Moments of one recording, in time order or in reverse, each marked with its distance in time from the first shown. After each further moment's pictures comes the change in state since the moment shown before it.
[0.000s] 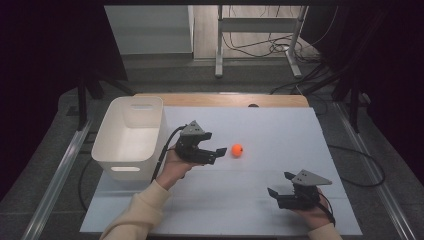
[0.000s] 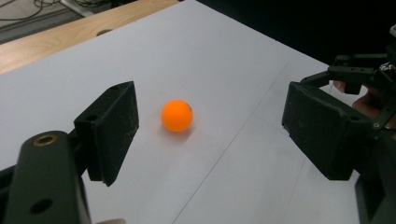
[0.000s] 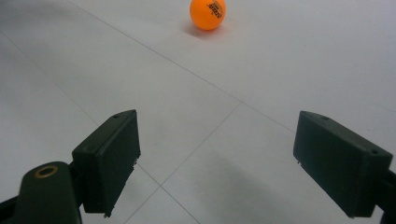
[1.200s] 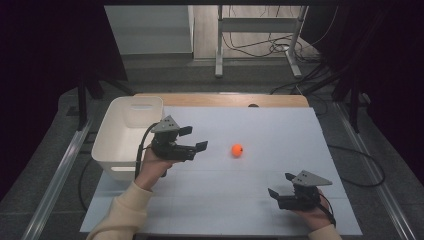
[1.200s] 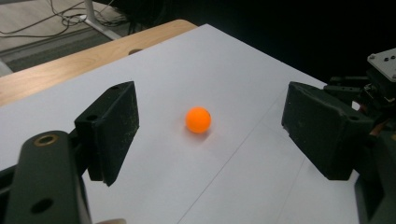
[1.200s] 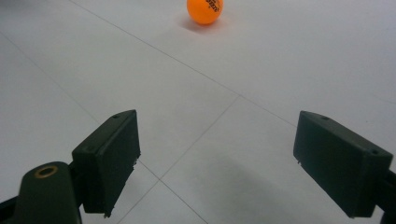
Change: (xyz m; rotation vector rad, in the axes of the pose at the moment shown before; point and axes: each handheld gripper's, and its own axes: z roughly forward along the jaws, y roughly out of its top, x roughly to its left) left arm 0.012 -0.001 -0.063 -0.082 0.041 -0.021; right arm 0.001 -0.002 -0.001 0.017 -0.014 0.010
